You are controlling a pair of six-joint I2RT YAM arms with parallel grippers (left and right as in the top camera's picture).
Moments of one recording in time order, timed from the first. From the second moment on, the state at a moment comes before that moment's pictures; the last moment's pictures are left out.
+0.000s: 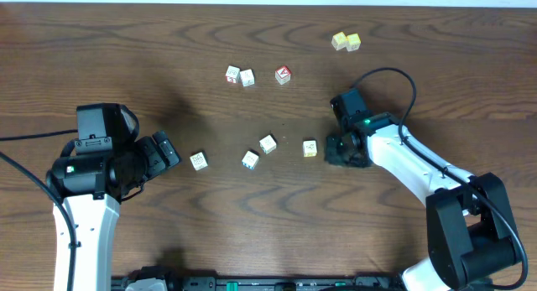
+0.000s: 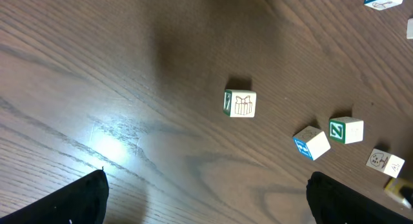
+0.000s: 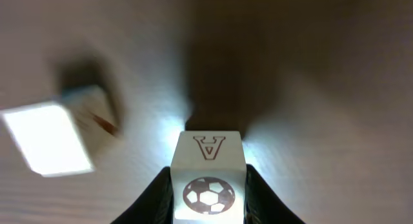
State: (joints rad) left arm 0.12 1.13 1.04 -1.10 0.12 -0.43; right arm 0.37 1.73 1.02 -0.65 -0.04 0.51
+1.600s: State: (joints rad) left arm 0.12 1.13 1.04 -1.10 0.13 -0.43; right arm 0.37 1.75 1.02 -0.56 -0.12 0.41
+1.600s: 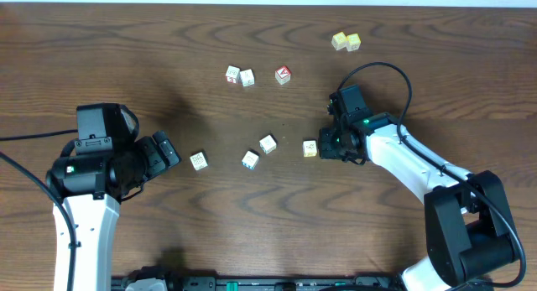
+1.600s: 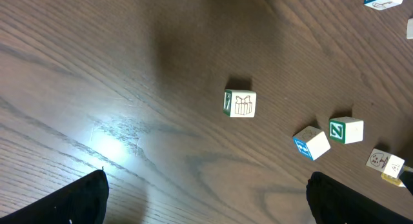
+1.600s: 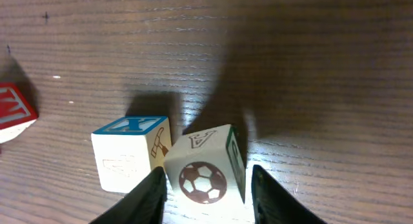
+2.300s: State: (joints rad) left arm 0.12 1.13 1.04 -1.10 0.13 -0.43; right arm 0.37 1.75 1.02 -0.59 -0.12 0.31
